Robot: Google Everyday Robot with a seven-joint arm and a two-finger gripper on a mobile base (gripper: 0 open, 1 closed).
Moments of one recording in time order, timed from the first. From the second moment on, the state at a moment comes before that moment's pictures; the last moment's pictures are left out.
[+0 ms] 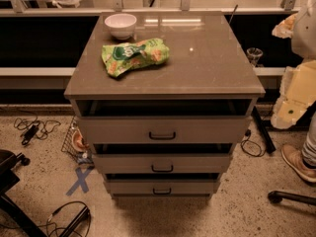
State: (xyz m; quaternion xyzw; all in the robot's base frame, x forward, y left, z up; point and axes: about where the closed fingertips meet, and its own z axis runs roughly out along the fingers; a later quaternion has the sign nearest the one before) arm 0.438 -0.213 0.988 -0.60 0.78 -0.05 0.18
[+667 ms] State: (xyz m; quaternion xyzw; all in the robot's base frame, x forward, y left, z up) arm 0.445 -0.210 0.972 -0.60 0.78 -0.05 0.19
